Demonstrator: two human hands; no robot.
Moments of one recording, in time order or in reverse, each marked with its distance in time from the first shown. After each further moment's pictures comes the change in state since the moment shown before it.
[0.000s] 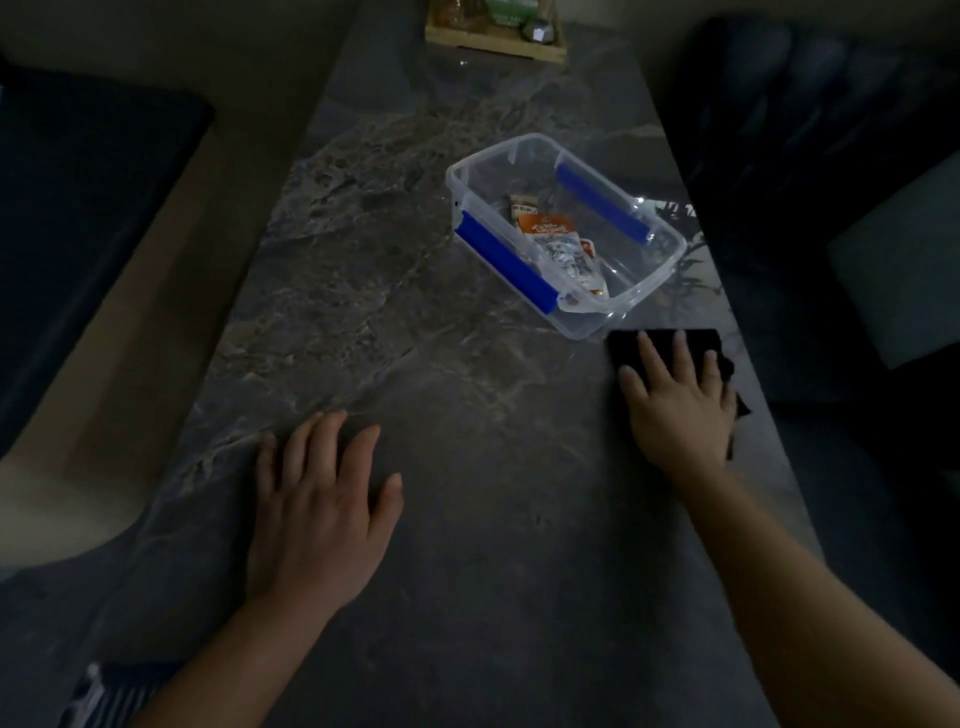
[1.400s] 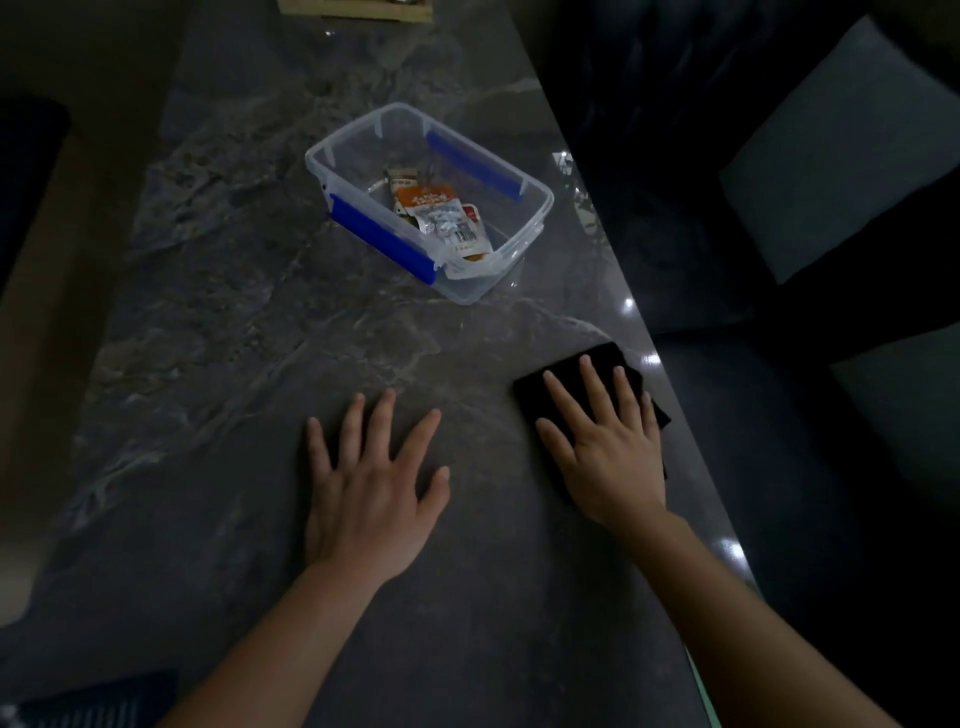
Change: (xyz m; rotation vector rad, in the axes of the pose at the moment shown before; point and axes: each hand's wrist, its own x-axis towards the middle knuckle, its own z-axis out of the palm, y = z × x) left_hand 0.003 0.102 0.021 0.054 -0.096 0.254; right_hand -0.091 0.062 0.017 -0.103 0.003 -0.161
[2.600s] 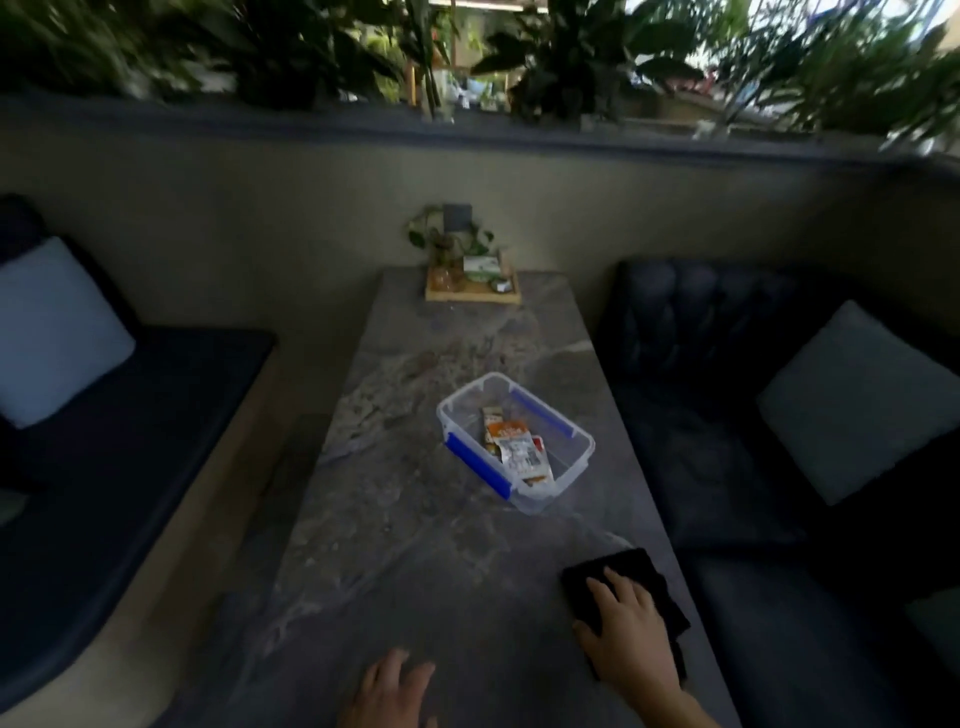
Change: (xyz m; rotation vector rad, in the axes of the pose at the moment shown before) left_hand -0.073 -0.061 -0.056 -0.133 0.148 0.080; right_hand 0.000 -0.035 -0.076 0.106 -0.113 -0.009
